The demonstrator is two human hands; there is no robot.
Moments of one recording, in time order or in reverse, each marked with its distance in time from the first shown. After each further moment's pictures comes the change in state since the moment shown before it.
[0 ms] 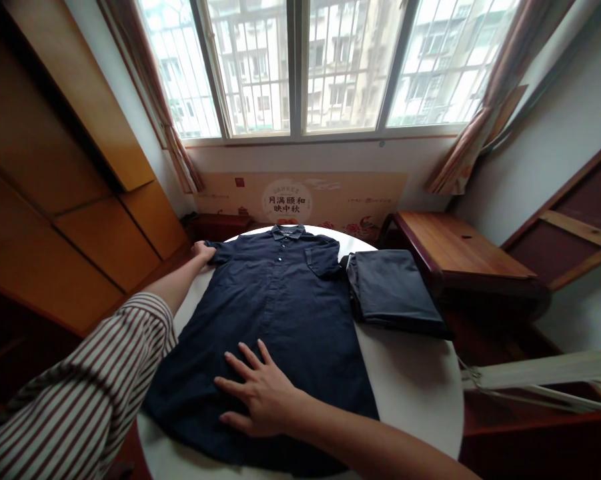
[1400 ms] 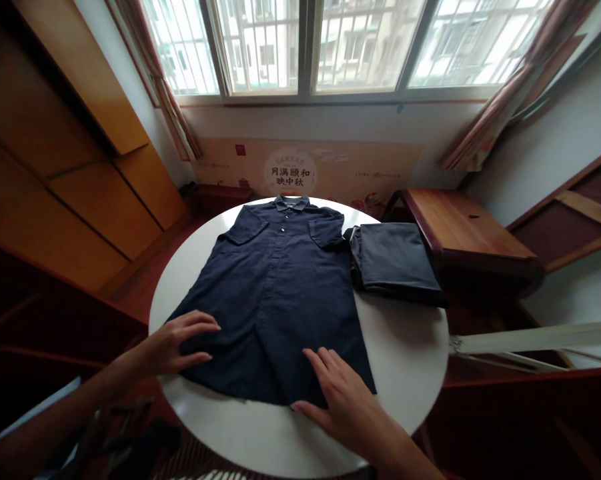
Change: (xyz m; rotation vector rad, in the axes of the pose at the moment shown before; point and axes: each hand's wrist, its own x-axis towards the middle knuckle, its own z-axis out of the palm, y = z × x) left_hand -0.284 -0.126 -0.087 -0.146 -0.618 0.890; right_hand -0.144 0.004 0.018 -0.122 0.196 0.476
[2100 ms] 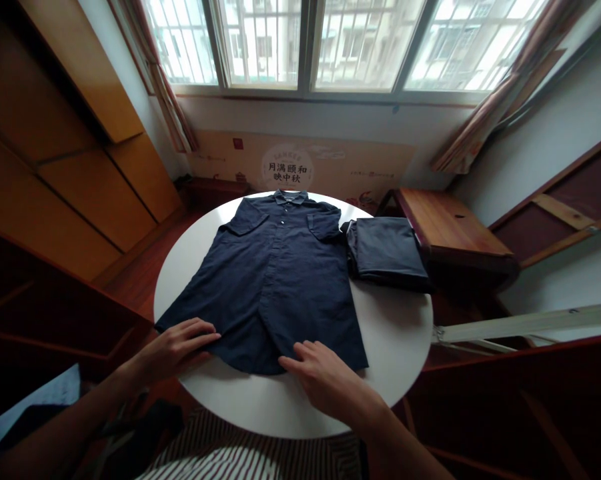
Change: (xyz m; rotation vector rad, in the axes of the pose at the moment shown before) left_hand -0.033 0.003 0.034 0.147 0.251 0.431; right_hand 0.013 -0.045 -0.017 -0.146 -0.095 -0.318
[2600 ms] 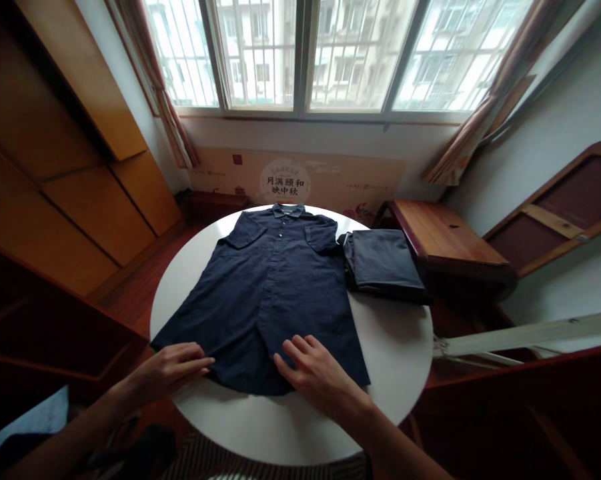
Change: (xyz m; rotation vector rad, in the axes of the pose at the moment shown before) left_hand -0.005 -0.004 0.004 -0.013 0.004 0.088; right_hand 0.024 0.014 0.004 -0.281 0.194 -0.179
